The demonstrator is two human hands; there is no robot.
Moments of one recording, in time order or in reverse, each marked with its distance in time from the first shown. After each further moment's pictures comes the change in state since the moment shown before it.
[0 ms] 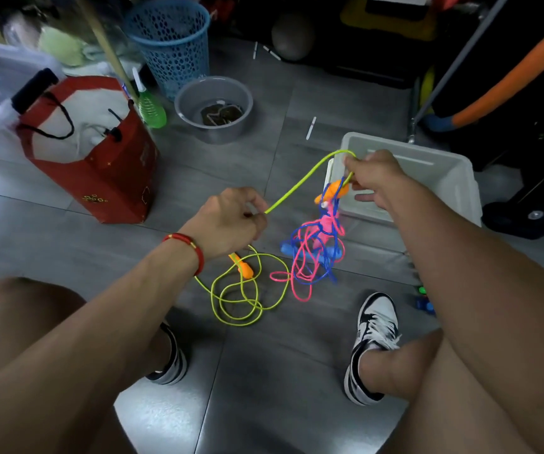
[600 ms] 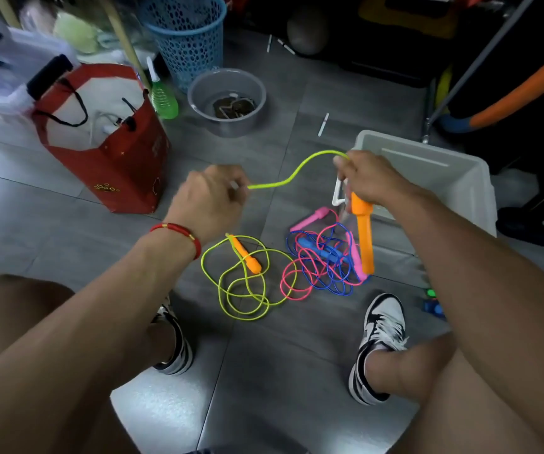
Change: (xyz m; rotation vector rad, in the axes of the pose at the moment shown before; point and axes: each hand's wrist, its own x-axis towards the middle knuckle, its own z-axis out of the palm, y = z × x) left_hand -0.002 -0.024 -0.032 0.287 0.299 0.066; right_hand -0.025 -0.010 0.017 -0.496 -0.214 -0.388
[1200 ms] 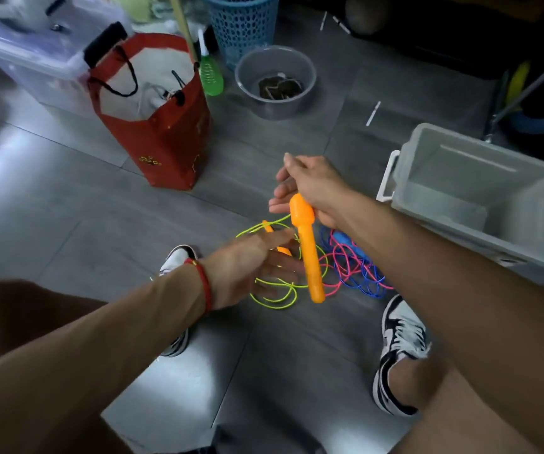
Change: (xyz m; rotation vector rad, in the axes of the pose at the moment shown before) left_hand -0.060 -0.027 0.033 -0.991 -0.675 -0.674; right_hand -0.016 -0.121 0.112 0.886 -0.320 0.115
